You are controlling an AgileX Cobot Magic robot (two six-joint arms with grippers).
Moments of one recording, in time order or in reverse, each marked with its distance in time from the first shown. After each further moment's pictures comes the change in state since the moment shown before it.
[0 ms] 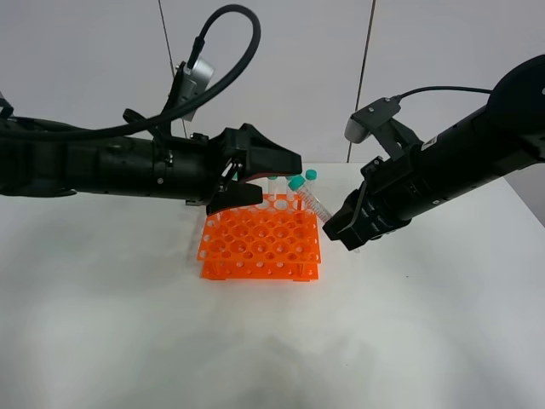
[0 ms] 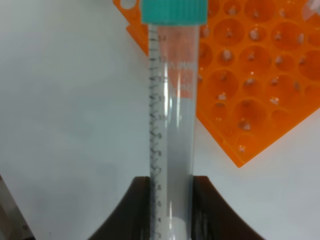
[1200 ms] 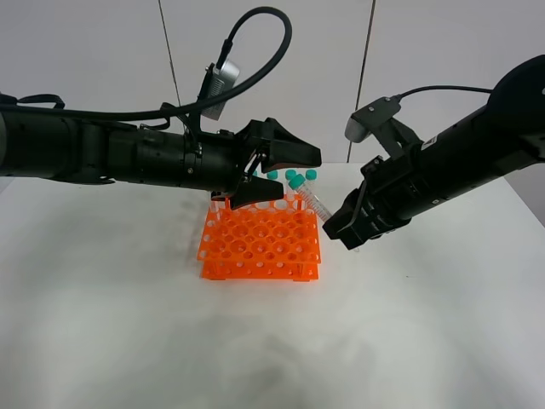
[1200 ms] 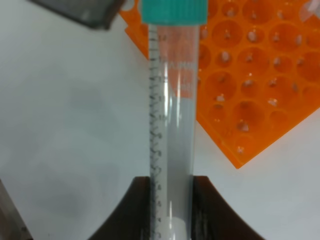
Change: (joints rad) left arm -0.004 0.132 -0.107 -0.004 0.051 -0.037; right arm 0.000 0.000 0.000 0.000 -0.007 0.000
